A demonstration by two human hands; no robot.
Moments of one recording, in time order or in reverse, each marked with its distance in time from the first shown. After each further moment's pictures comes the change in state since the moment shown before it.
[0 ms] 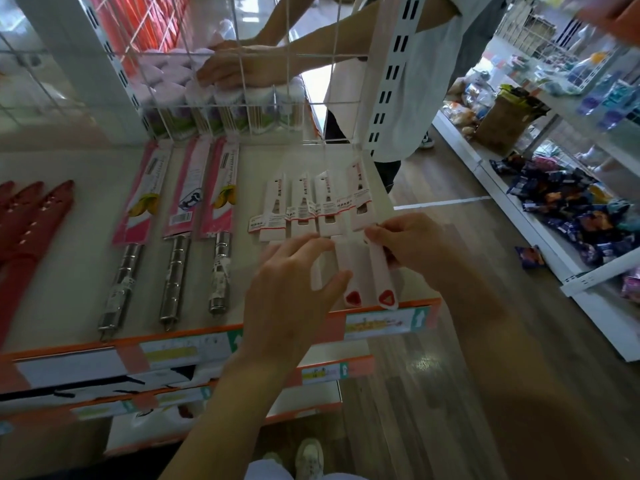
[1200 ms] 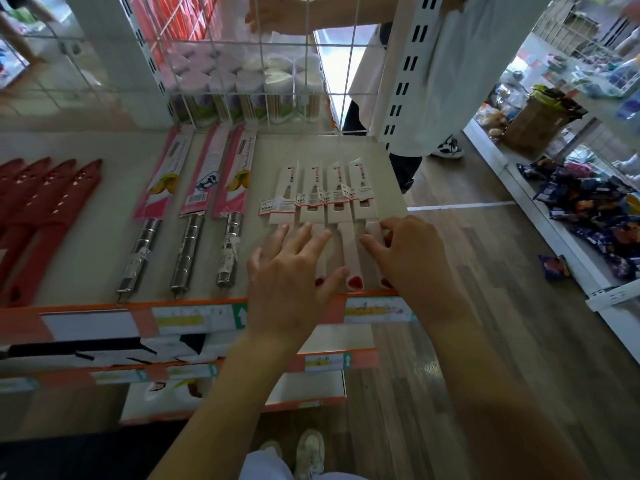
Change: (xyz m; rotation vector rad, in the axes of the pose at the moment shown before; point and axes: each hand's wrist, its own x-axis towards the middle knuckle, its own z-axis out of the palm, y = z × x) left_hand -0.010 -0.010 0.013 0.223 -0.136 -0.110; right_hand -0.009 0.026 0.025 -0.542 0.299 -0.386
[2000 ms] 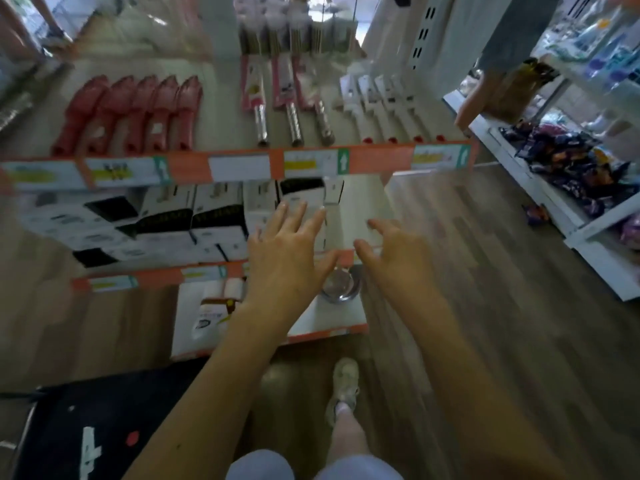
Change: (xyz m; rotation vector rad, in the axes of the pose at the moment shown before) left_hand -0.200 -0.127 -0.045 0.109 -0.063 0.107; right_hand -0.243 -0.127 0.061 0.109 -0.031 0.135
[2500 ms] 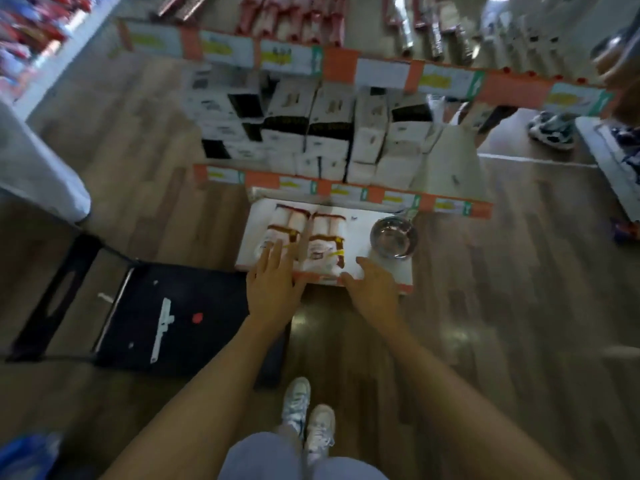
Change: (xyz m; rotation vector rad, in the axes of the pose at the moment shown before) left_hand -0.191 -0.142 0.085 -0.093 -0.111 -0.454; right_hand -0.155 -0.034 0.143 0.121 -0.421 0.026
